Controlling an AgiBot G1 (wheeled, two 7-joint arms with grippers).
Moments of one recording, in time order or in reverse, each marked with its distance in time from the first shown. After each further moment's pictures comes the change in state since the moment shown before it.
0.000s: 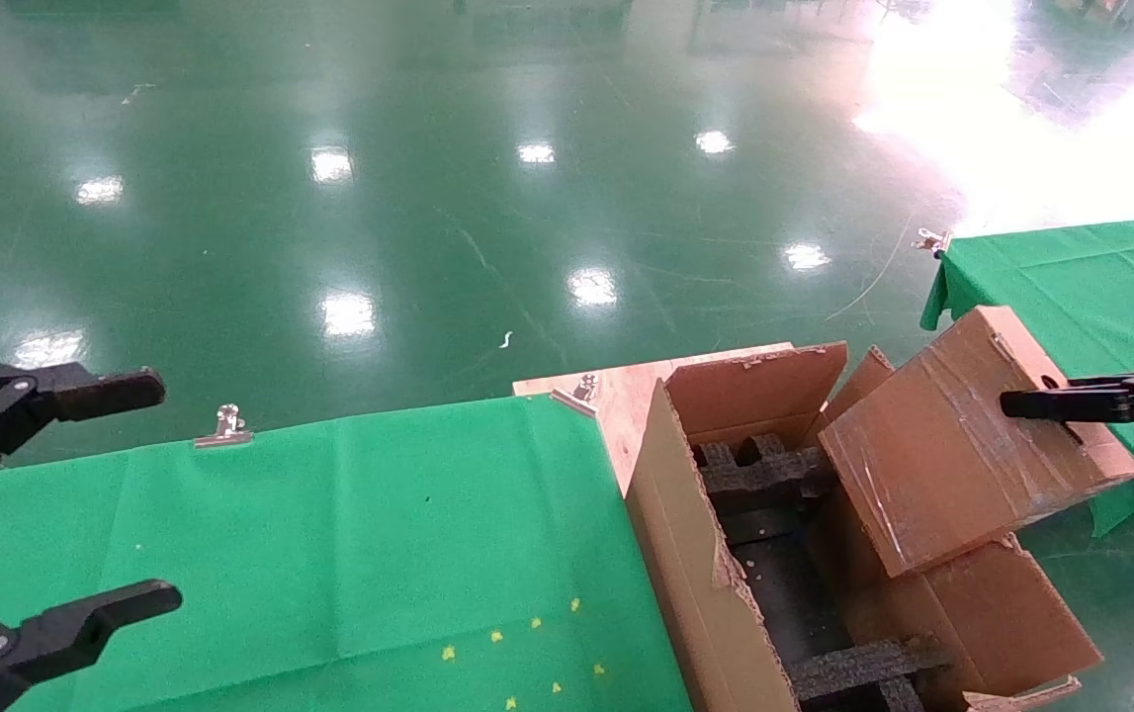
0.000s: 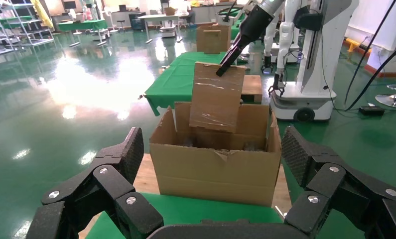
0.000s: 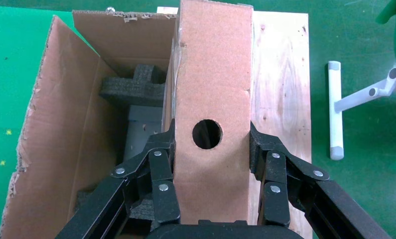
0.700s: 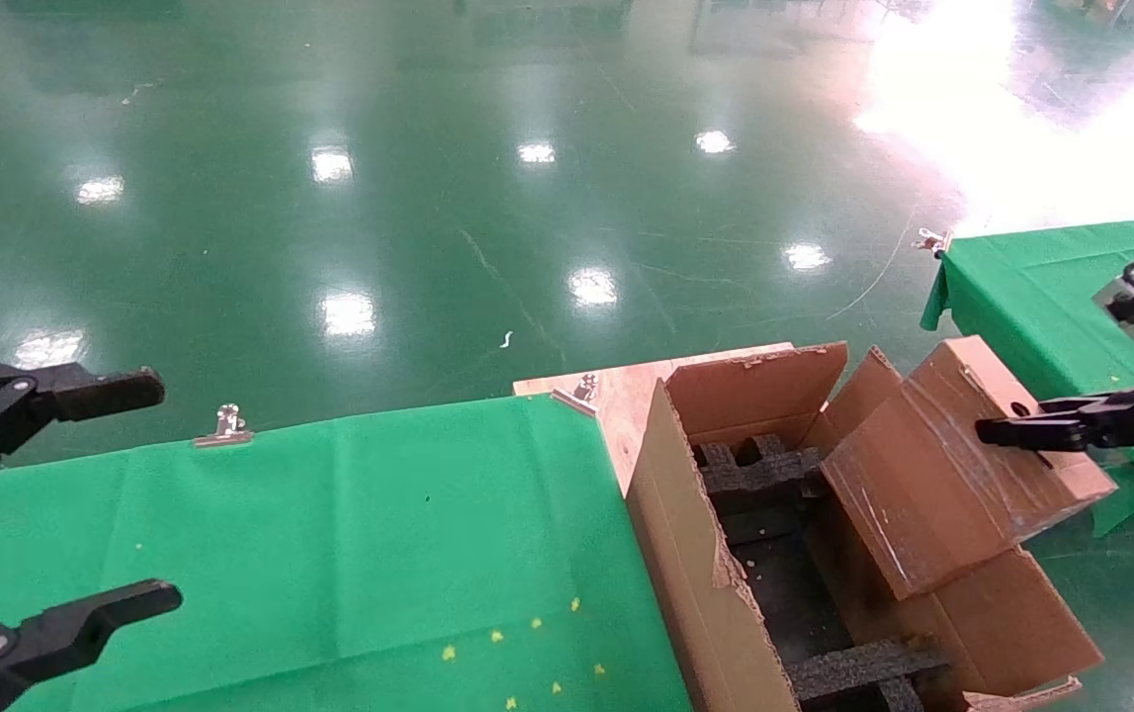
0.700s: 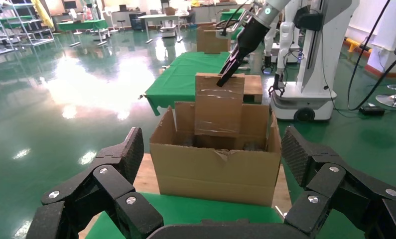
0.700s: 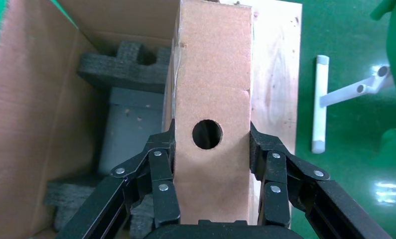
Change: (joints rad) left arm 0.000 0.000 0.000 0.000 0.000 0.000 0.000; right arm -0.097 -0.001 -0.064 0.162 -0.076 0.172 0.079
